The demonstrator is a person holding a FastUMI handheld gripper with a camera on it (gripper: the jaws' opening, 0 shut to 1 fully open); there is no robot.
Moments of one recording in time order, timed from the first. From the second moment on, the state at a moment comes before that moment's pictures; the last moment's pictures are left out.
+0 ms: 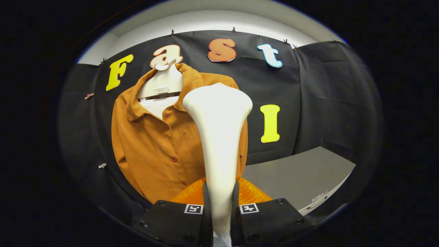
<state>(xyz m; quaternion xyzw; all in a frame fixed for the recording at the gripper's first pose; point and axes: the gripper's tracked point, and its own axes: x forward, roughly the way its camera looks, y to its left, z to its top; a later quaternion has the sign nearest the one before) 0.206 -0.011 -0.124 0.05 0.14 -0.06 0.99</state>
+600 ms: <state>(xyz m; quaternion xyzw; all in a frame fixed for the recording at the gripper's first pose) 0.259 0.004 -0.185 0.02 0.15 -0.06 0.99</state>
